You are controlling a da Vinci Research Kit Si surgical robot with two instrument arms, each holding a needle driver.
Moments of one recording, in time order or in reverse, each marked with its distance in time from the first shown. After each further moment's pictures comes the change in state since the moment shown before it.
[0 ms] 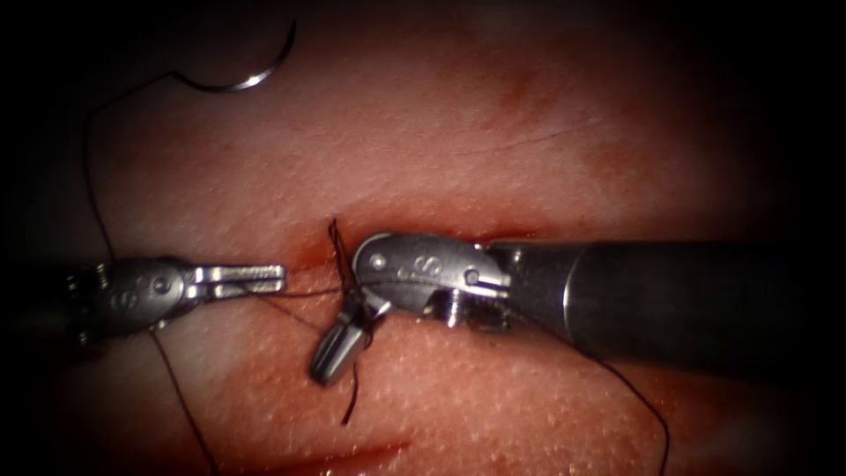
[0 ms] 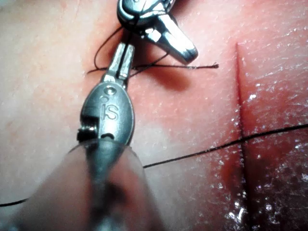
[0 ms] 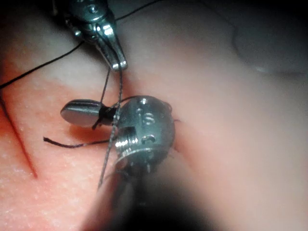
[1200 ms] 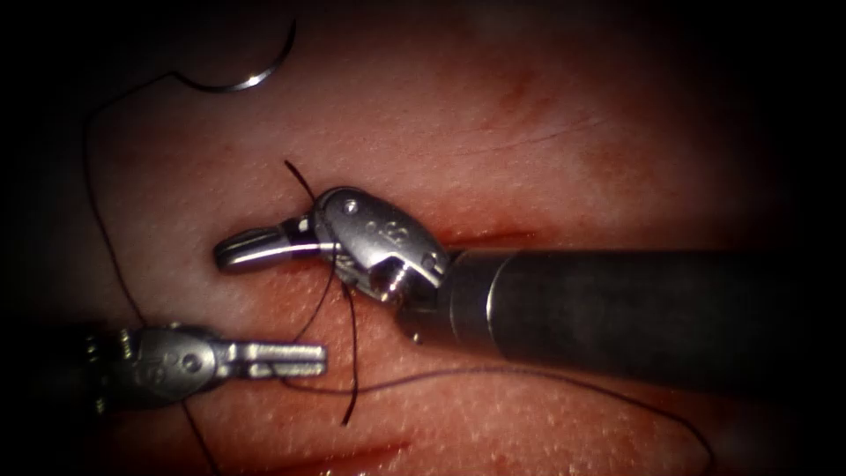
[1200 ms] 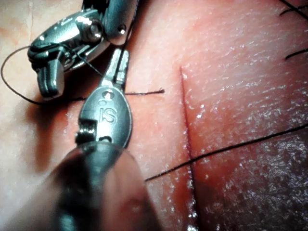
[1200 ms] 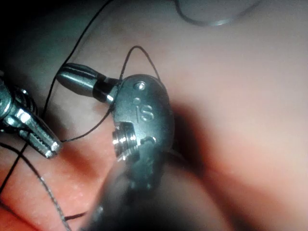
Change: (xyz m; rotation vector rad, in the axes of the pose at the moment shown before) right arm 0.000 0.005 -0.002 -0.503 0.671 0.030; left arm 0.003 0.005 0.003 -0.078 -0.026 0.039
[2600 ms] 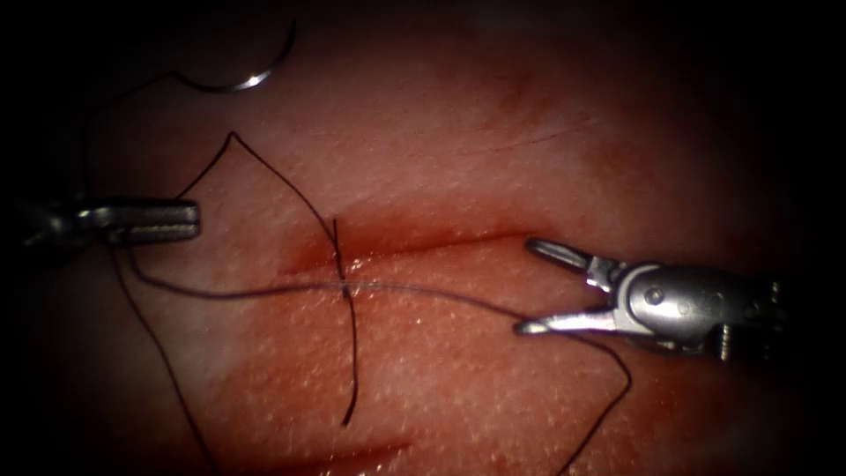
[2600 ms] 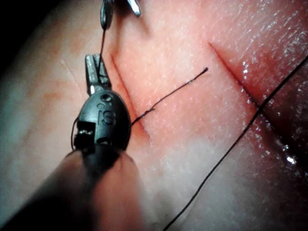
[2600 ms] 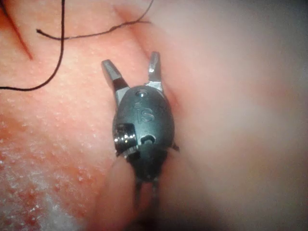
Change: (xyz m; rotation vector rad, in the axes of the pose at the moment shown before) right arm 0.005 -0.014 -0.018 -0.587 -0.555 -0.295; left arm 0.012 -0.006 -0.005 0.009 -0.034 0.419
